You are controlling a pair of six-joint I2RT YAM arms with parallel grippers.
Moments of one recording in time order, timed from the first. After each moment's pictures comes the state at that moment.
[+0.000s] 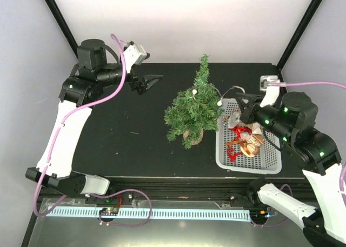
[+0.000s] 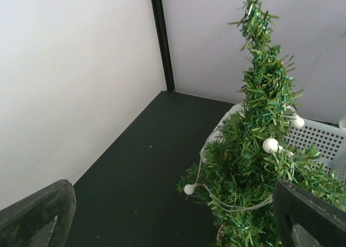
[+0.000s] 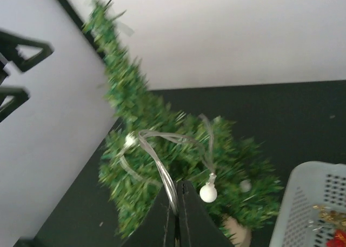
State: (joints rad) left arm -0.31 1.36 1.79 -0.73 0.71 0.32; right arm 0.47 0.85 1.46 -0.87 -0.07 0.42
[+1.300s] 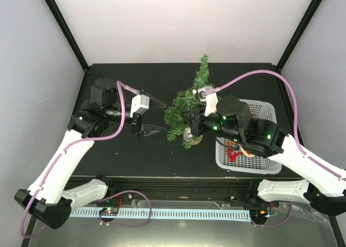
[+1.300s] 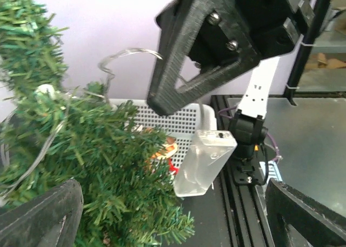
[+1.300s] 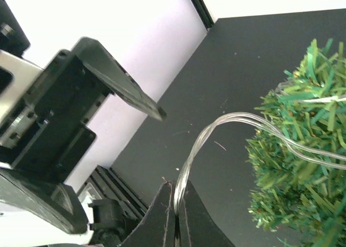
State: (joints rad) left arm -0.41 1.05 1.24 -0.63 1.07 0.41; right arm 1.07 1.10 1.39 -0.68 0.09 0.63
